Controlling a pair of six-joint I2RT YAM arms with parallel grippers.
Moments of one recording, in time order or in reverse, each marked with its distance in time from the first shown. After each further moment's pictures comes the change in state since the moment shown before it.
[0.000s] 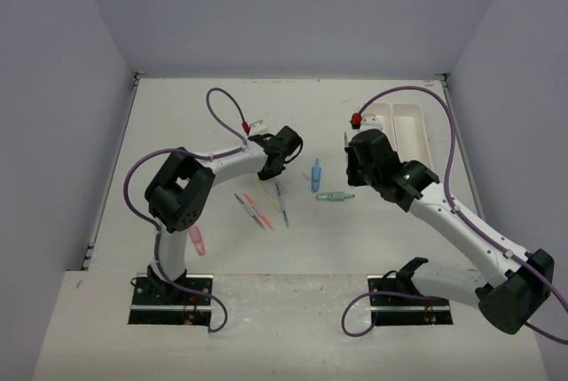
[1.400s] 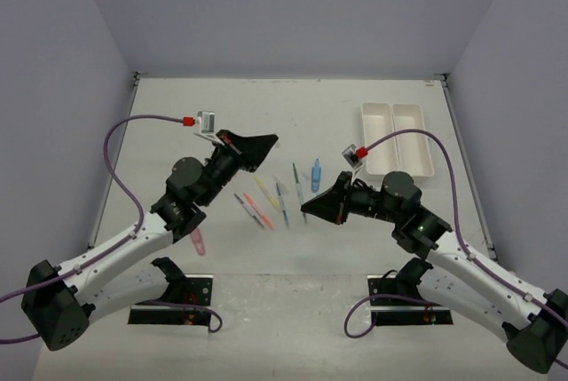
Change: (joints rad) left arm -0.010 -1.016 -0.700 1.106 0.450 0.311; right arm 0.086 -0.370 -0.459 0.729 -0.808 0.294
